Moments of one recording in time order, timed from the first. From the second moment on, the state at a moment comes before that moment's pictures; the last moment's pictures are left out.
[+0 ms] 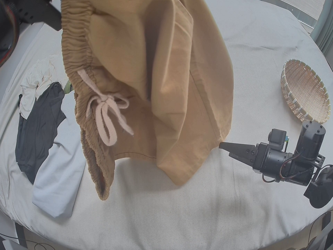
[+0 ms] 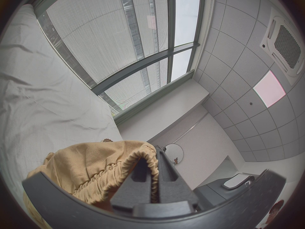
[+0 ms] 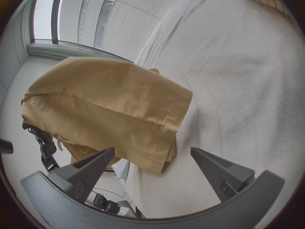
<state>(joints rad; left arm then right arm) -0.76 1.32 -1.22 -0.52 -0.51 -0.66 0.48 1.66 -0.42 -1.08 0.41 0.72</state>
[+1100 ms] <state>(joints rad) -0.75 1.33 -1.22 -0.53 -0.51 -0.66 0.50 1.85 -0.39 -1.49 0.41 0.65</state>
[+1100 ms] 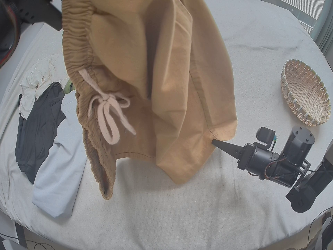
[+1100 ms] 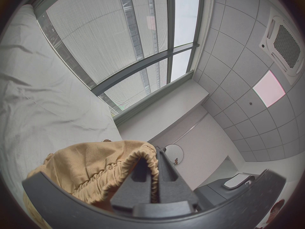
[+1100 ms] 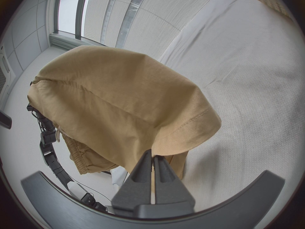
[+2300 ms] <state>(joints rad) -0.64 1.24 -1.14 -0.22 -0.40 -0.68 0.27 0.94 -0.49 -0.74 0.42 0.79</state>
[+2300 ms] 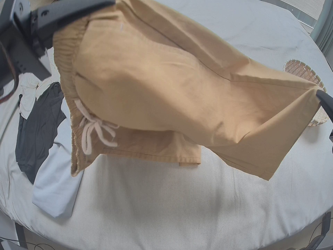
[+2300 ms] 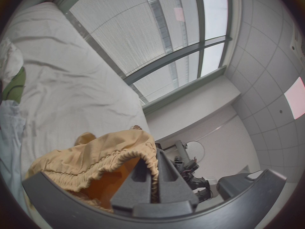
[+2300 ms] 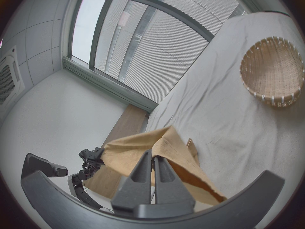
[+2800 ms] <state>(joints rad) -0.53 1.21 -0.72 -0.48 -0.37 -0.71 0.19 1.13 -0.32 -0.78 0.44 0.65</state>
